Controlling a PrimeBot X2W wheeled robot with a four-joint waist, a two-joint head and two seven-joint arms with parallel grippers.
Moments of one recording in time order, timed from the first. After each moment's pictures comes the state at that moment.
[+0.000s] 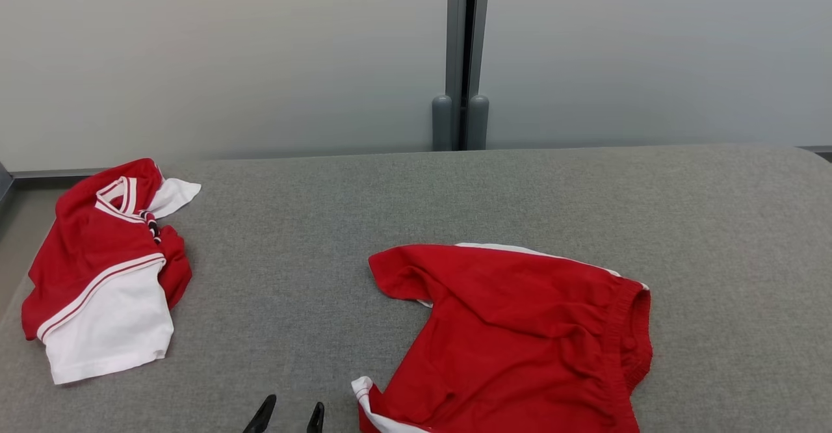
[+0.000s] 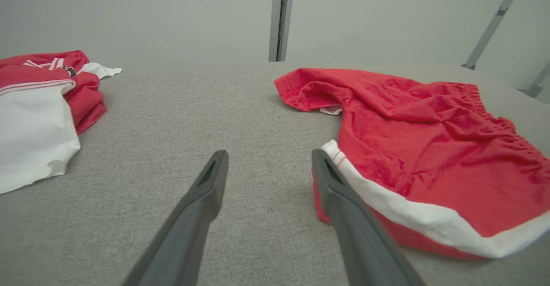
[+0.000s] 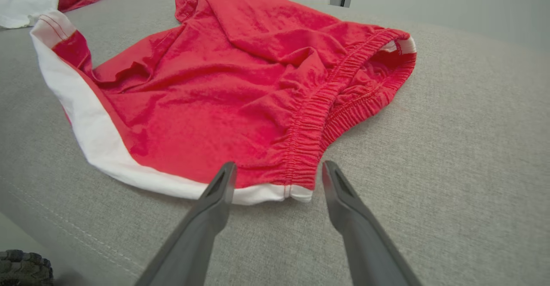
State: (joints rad) left arm 0.26 0.06 -0.16 0.14 -0.15 -0.10 -0.18; right arm 0.24 -0.27 0.30 0.24 0.19 0.13 -0.20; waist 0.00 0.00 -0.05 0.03
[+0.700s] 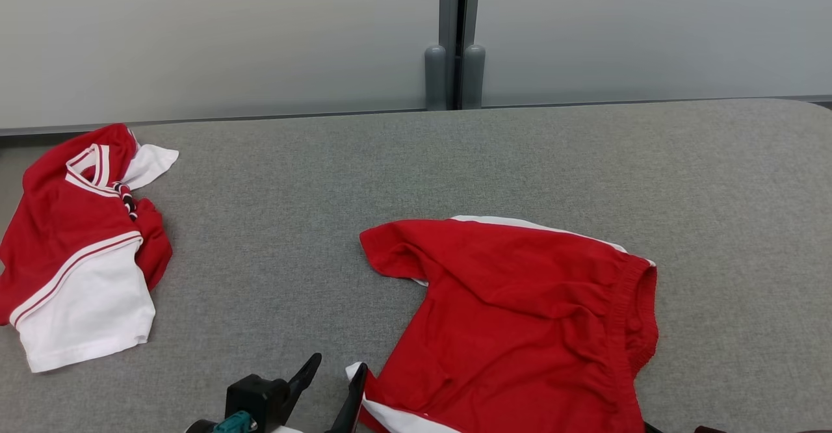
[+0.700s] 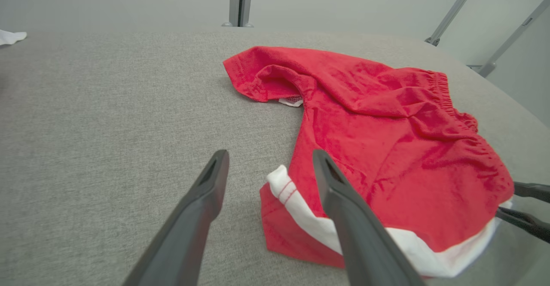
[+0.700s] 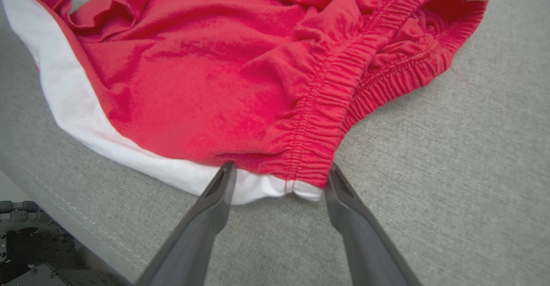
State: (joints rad) left arm 0.14 0.06 -0.25 0.04 -0.25 -0.11 0.10; right arm 0.13 -0.36 0.42 0.23 0.26 0.13 -0.05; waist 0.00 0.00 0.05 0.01
